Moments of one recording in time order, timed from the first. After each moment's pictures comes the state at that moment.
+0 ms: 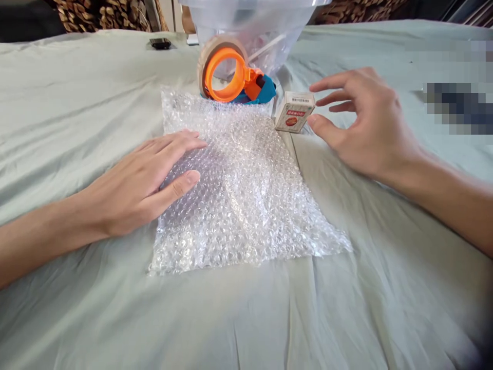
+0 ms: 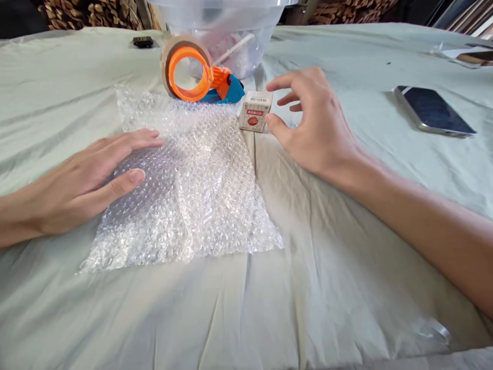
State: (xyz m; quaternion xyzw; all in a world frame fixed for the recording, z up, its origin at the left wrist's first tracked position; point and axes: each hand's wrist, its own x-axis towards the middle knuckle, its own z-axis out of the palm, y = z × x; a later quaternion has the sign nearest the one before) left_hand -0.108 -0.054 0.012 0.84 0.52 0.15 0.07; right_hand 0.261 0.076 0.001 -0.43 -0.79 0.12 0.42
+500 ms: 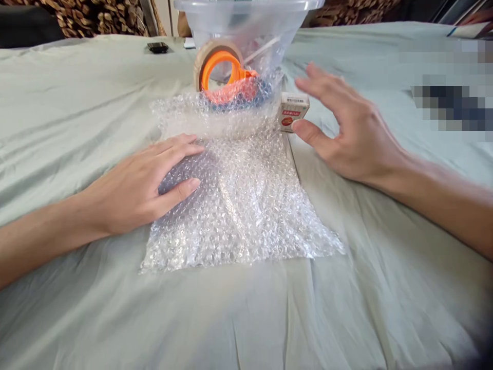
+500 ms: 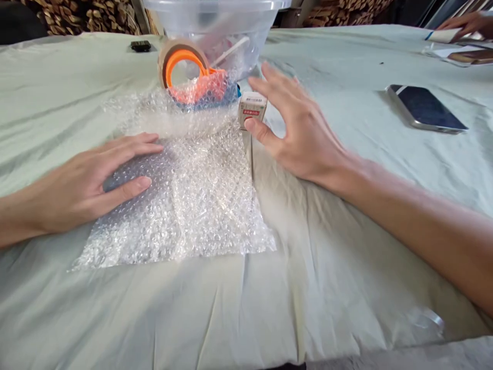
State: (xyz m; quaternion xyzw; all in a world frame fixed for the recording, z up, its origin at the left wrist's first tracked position) left_hand -0.106 -0.052 0.008 0.84 0.52 0.14 0.06; right_hand 0.254 0.059 0.010 -0.35 -0.86 0.08 0.36
